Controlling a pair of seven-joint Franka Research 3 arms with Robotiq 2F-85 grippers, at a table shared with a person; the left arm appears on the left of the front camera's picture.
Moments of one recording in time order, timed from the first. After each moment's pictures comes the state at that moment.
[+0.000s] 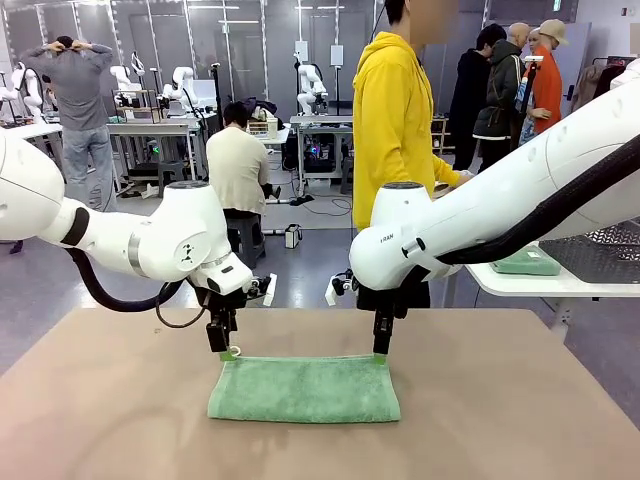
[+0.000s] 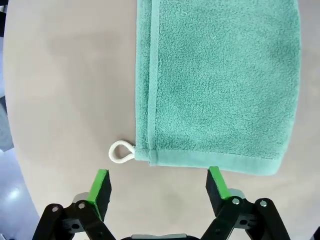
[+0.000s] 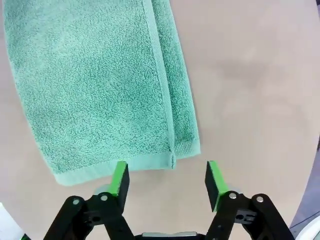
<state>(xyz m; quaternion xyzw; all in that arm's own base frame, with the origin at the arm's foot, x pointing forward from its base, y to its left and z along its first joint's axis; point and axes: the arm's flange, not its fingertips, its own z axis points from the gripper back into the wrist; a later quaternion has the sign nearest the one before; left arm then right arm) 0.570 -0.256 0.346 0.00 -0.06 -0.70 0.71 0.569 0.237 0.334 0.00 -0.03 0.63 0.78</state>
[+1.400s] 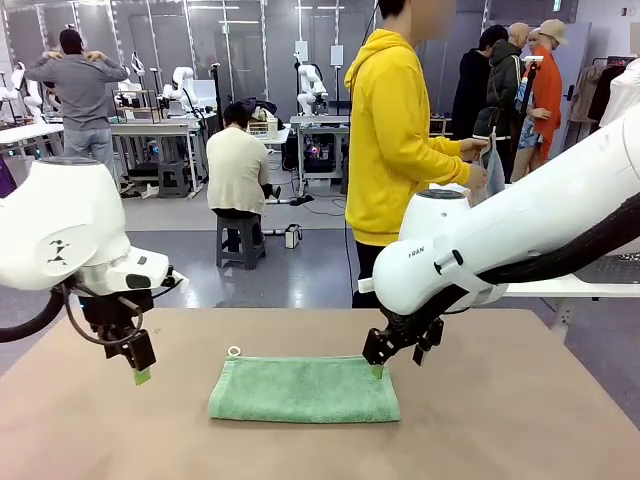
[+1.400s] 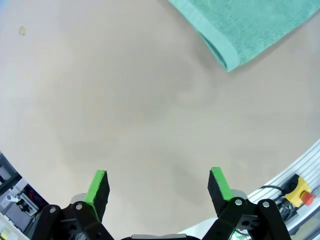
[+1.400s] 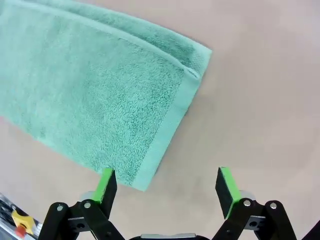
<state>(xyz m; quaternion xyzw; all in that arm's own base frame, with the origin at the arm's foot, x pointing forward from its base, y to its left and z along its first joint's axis) 0.419 -0.139 0.414 0.02 -0.03 -0.34 0.94 0.485 0.209 0.345 0.04 -0.05 0.19 0.98</state>
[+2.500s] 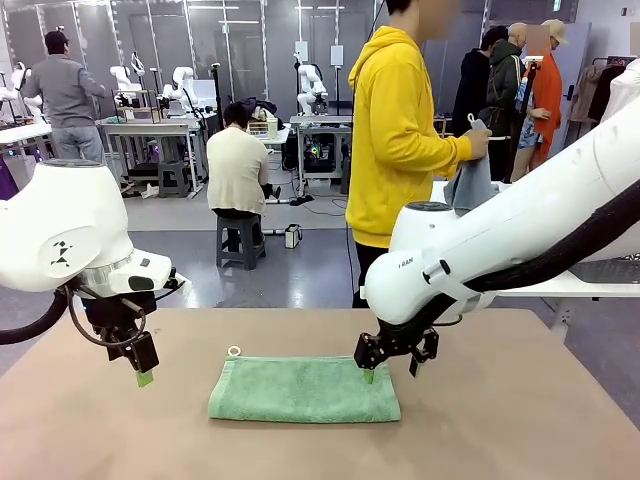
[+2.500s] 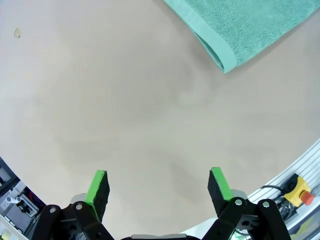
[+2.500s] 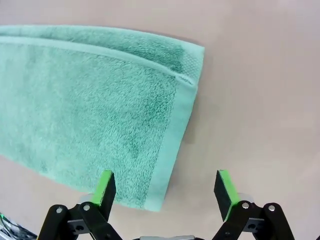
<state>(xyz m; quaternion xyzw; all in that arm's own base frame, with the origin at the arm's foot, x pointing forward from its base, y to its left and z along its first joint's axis) 0.423 -0.146 0.408 0.02 -0.03 -0.35 0.94 0.494 0.220 0.320 0.04 -0.03 0.10 0.99</state>
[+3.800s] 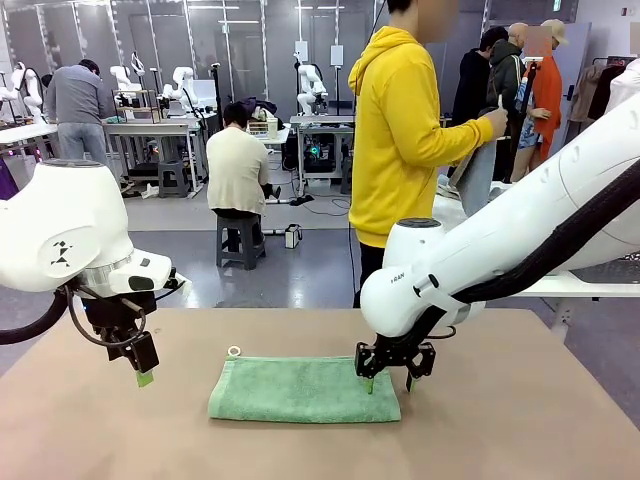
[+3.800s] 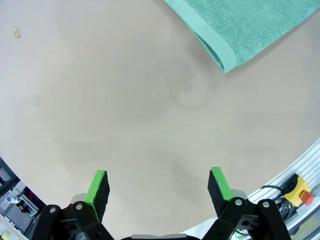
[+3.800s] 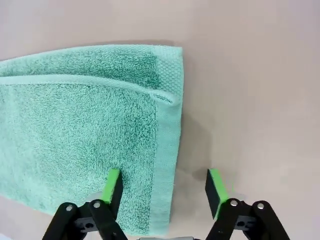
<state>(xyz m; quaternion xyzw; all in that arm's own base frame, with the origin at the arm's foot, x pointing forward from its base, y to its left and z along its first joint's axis) 0.423 -0.146 0.408 0.02 -0.03 -0.35 0.94 0.504 0.223 0.292 0.03 -0.01 0.02 1.00</state>
